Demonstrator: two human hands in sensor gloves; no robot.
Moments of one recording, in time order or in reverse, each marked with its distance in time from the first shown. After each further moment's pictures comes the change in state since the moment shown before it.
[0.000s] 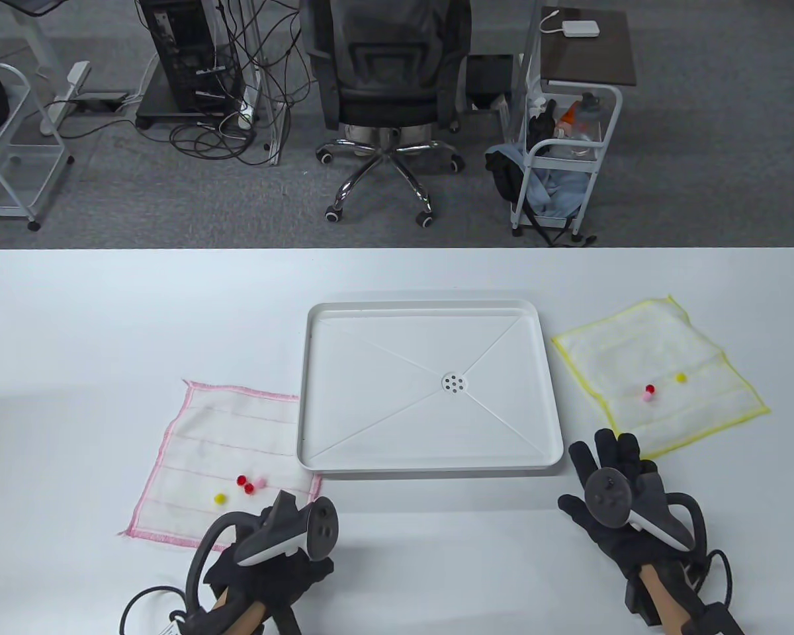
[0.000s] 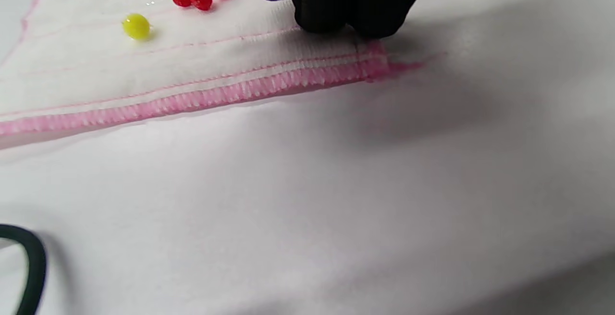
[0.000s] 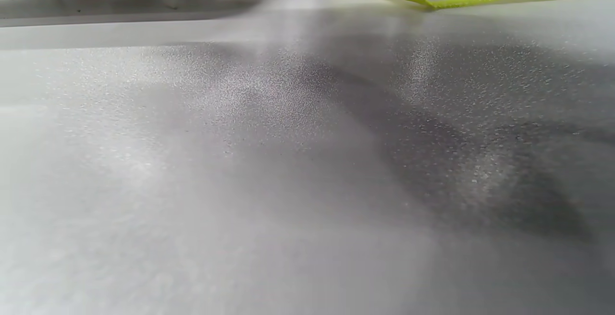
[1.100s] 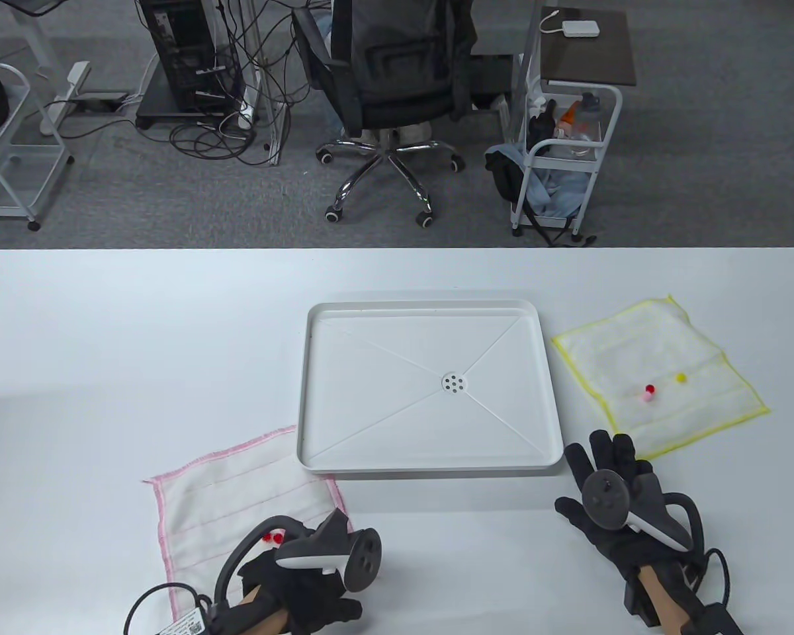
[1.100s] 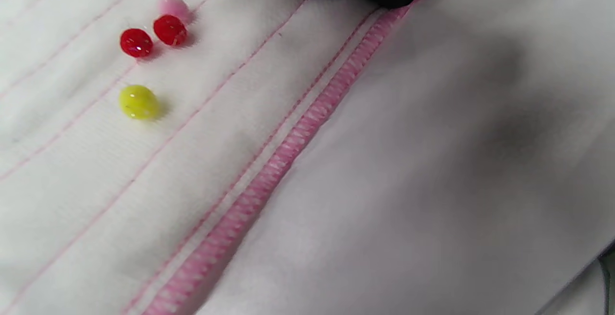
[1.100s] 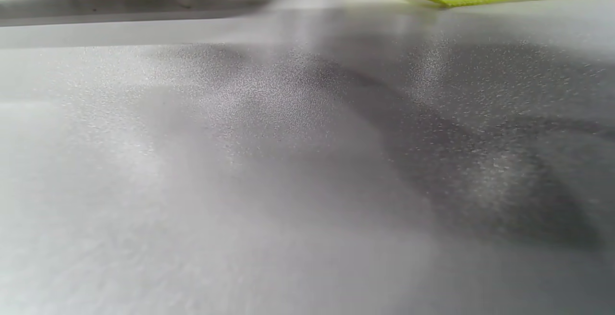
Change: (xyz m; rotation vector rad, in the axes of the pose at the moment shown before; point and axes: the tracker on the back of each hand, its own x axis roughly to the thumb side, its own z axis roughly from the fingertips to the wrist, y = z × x) left_hand 0.050 0.001 0.002 -0.127 -0.279 -0.191; right_hand 0.003 0.002 0.000 0.005 -0.030 0.002
